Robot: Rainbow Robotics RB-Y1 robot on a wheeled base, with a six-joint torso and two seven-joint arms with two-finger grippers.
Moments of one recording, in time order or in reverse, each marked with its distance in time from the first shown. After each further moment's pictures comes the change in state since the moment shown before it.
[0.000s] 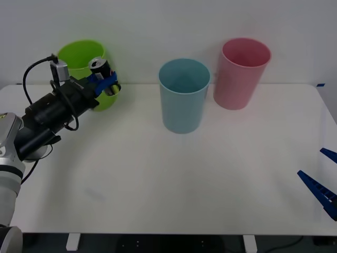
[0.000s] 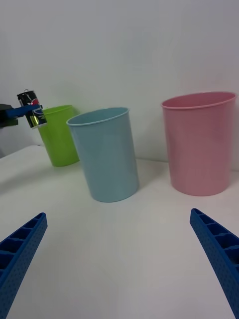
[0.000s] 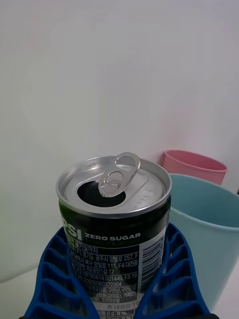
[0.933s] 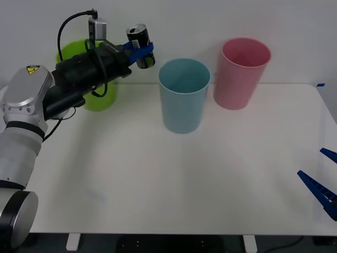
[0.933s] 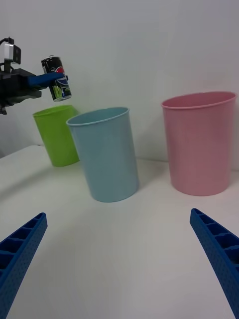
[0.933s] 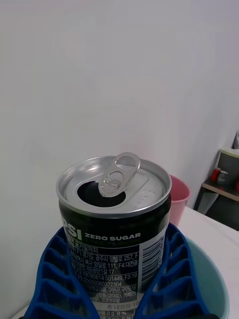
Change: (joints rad) right arm 0.000 0.000 0.000 0.000 0.000 0.000 0.000; left arm -0.240 -0.001 -0.192 0.001 -0.126 0.080 0.247
